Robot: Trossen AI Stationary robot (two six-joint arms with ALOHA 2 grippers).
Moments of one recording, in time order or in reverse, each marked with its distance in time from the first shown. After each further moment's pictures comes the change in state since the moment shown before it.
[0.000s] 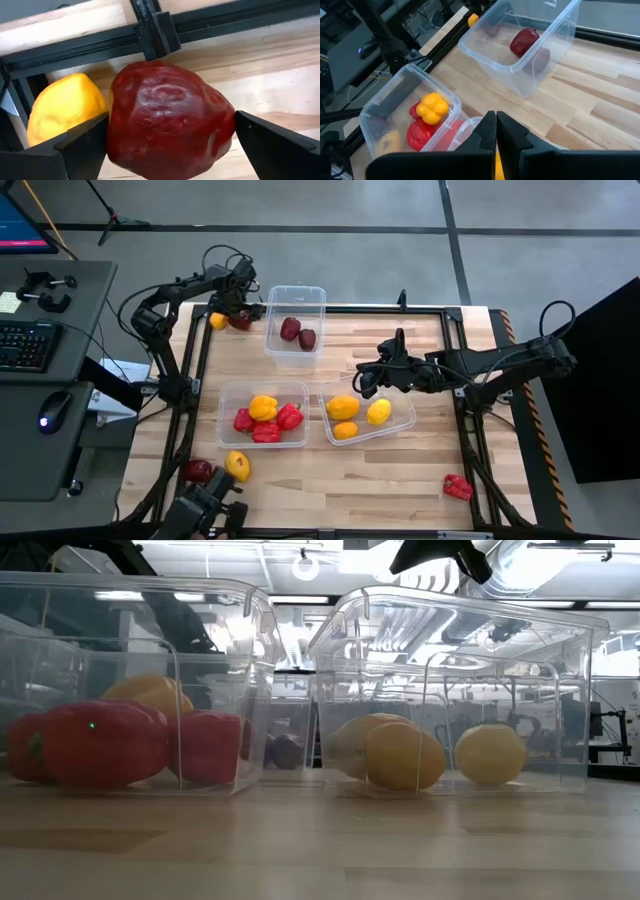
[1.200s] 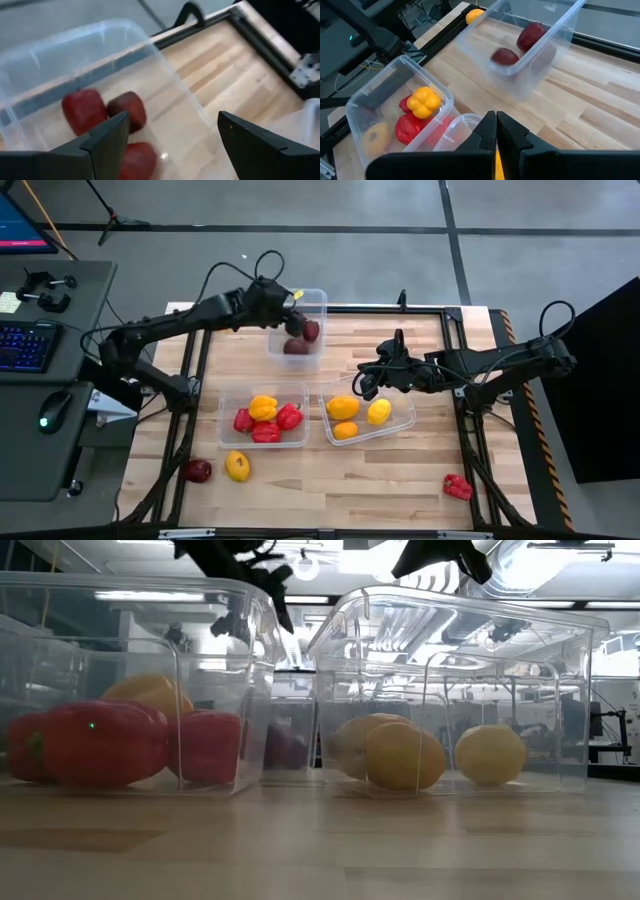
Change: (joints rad) left arm -0.615 -0.421 -0.004 0.369 -0.021 -0.211; right arm -0.001 0.000 0.000 -0.023 0.004 -0.071
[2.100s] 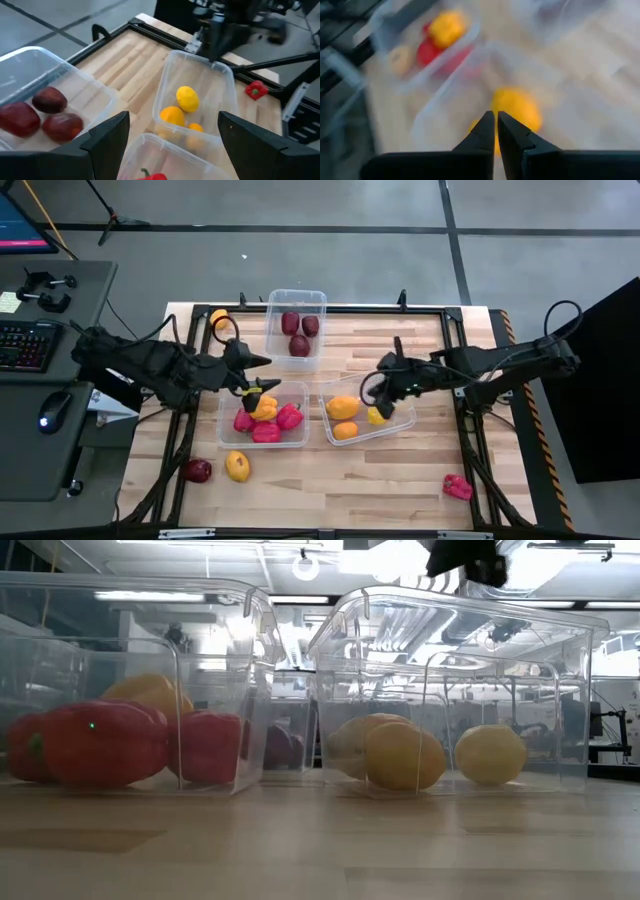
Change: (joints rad) left arm -0.767 -0.324 0.000 -0.204 -0.441 -0.102; right arm 0.000 -0.036 0.000 -0.158 -0.353 -0.073
